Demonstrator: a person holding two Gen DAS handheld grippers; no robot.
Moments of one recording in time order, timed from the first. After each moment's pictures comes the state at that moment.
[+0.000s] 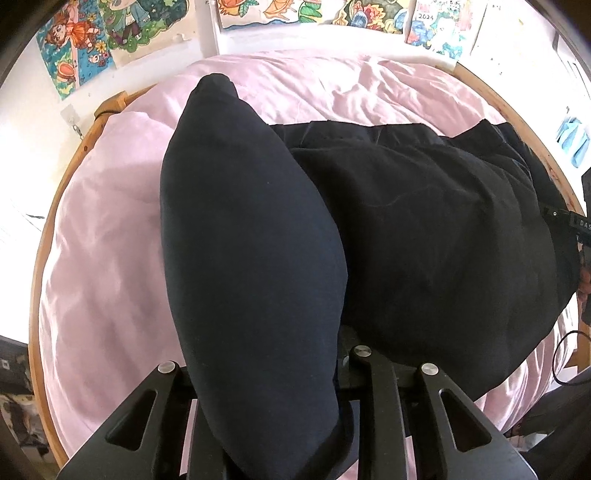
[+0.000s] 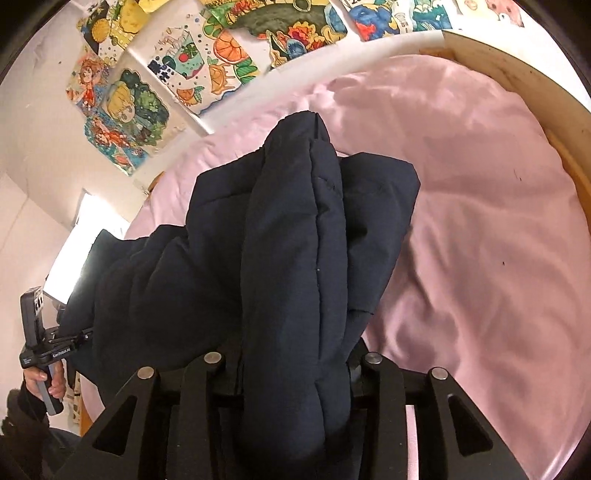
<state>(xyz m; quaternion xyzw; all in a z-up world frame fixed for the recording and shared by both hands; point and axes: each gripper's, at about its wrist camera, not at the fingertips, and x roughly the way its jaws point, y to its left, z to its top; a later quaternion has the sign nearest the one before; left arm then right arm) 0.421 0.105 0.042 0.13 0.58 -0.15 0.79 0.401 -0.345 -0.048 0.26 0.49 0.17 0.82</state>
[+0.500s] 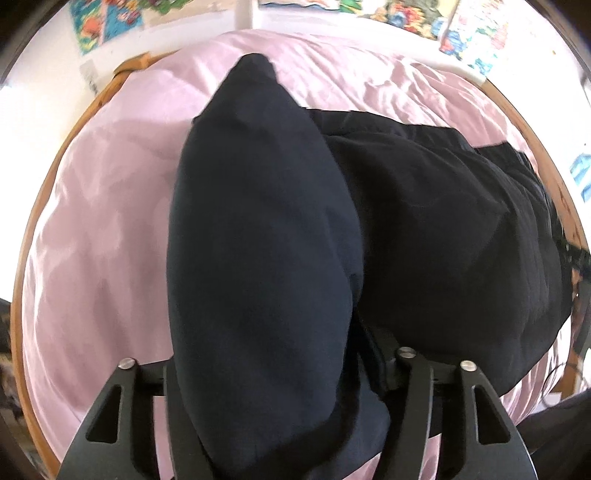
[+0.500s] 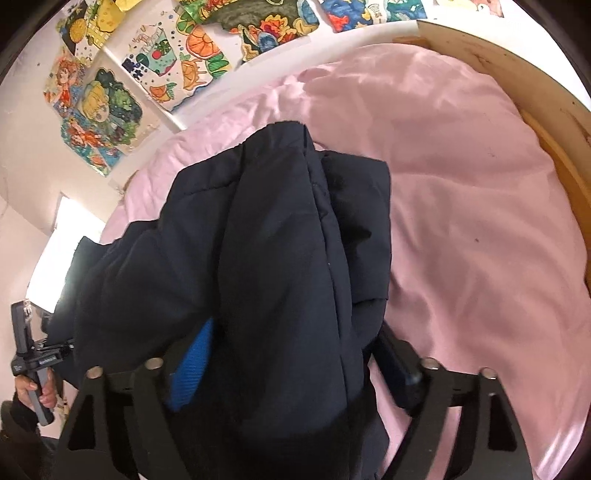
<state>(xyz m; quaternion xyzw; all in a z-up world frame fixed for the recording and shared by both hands) 0.401 0.109 0.045 0.06 0.61 -0.11 0.78 0.391 -0.355 -0.060 0.25 0.50 0.12 0.82</state>
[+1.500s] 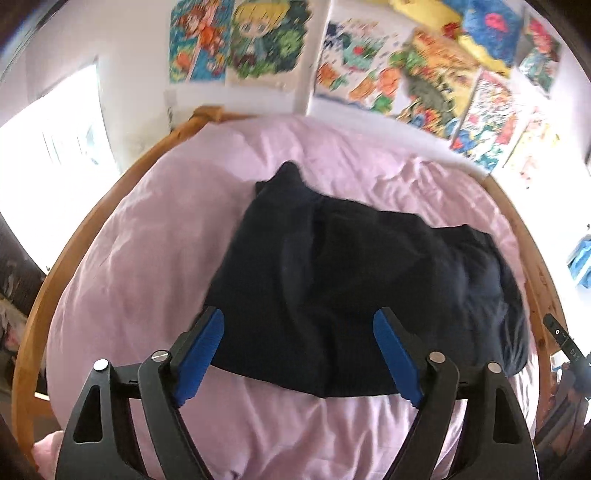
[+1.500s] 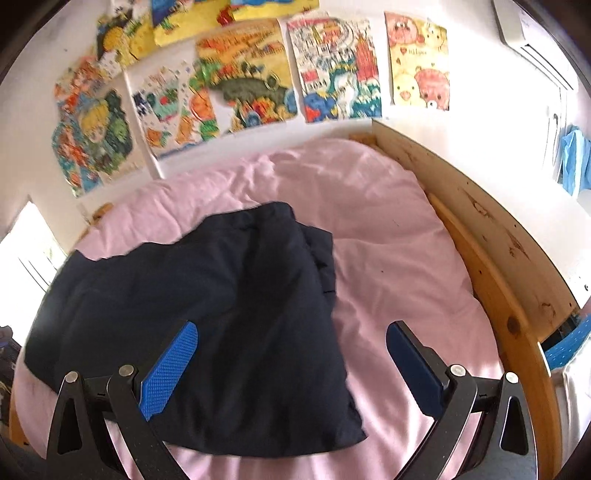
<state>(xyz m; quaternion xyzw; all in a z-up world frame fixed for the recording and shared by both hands) 0.279 0.091 0.163 -0.02 0.47 -0.04 0.88 0.287 -0.316 0.031 0.16 0.38 -0.01 0.91</state>
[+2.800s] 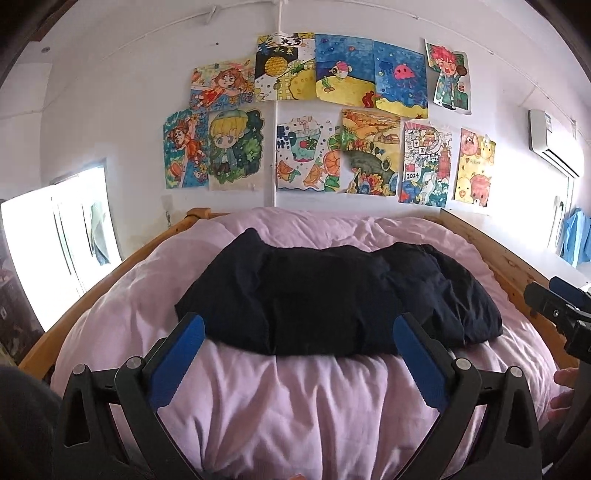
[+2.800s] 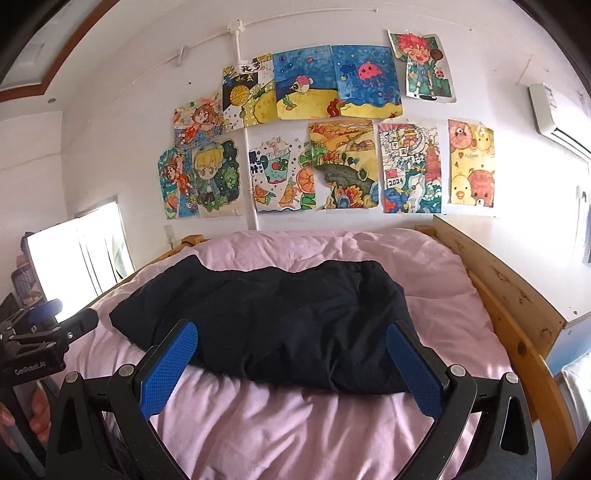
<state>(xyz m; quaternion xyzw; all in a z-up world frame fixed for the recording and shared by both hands) 0.153 -0.011 0.093 0.05 0.26 -0.07 0.96 0.138 -0.227 0.078 0.09 0.21 0.09 0.97</state>
